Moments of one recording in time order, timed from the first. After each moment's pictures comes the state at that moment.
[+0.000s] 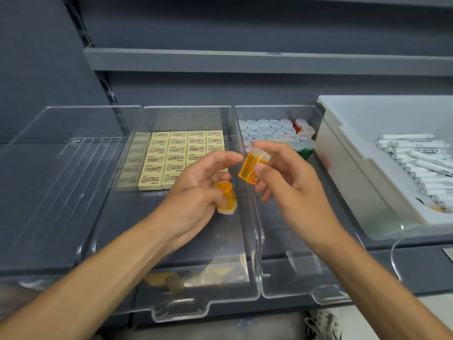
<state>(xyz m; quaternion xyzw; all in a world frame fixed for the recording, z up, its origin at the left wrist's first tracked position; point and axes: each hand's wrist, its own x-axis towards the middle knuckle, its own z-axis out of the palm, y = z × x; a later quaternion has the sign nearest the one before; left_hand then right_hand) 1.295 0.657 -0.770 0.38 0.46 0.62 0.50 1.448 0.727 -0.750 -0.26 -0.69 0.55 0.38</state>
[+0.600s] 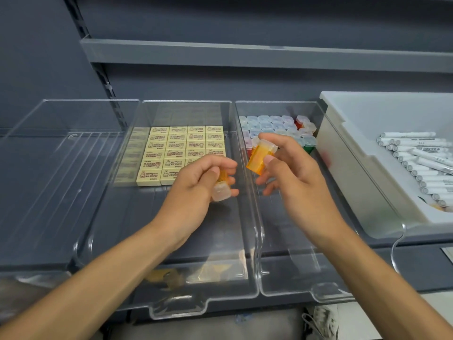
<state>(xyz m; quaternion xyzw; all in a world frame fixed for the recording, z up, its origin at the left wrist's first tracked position) 1.301 0.658 -0.773 0.38 0.58 0.60 0.40 1.449 0.733 -0.751 -0.31 -0.69 0.54 0.37</state>
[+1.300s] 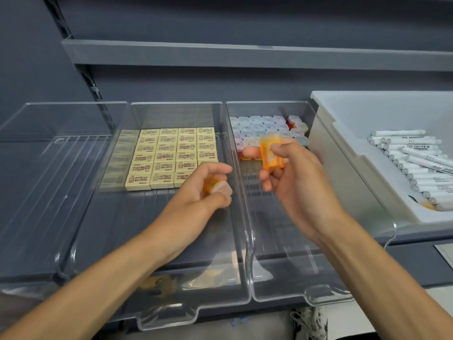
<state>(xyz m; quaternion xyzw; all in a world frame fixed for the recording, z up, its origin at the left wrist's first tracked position) 1.303 0.656 -0.785 0.43 0.58 0.53 0.44 1.450 0.746 -0.743 -0.30 -0.52 0.70 0.39</state>
